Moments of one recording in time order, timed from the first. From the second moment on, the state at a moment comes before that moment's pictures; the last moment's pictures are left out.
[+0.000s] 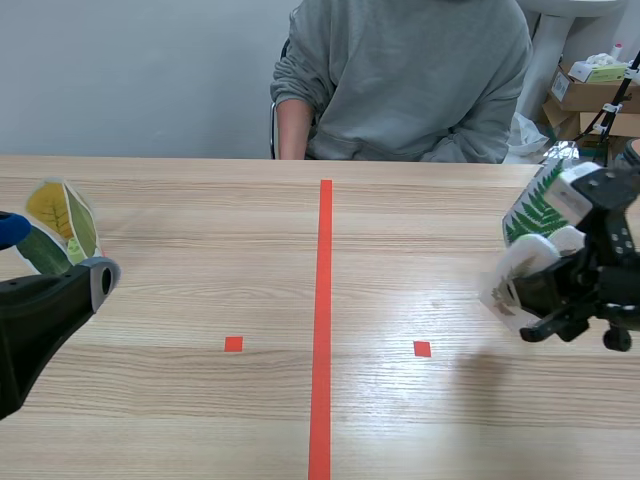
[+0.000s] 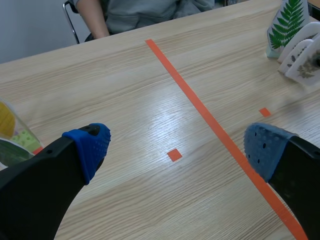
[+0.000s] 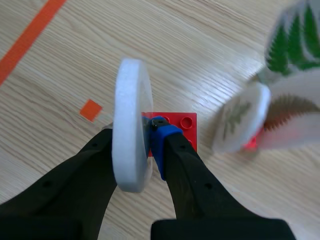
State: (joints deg) left arm 46.9 -20.5 -21.4 127.3 -27.4 -32.0 11.6; right arm -11.8 26.5 8.1 90.4 22.3 36.8 -29.1
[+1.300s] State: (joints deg) left arm 46.9 -20.5 -21.4 127.3 -27.5 -32.0 11.8; right arm -17.3 20.0 17.1 82.0 10.6 35.4 -17.3
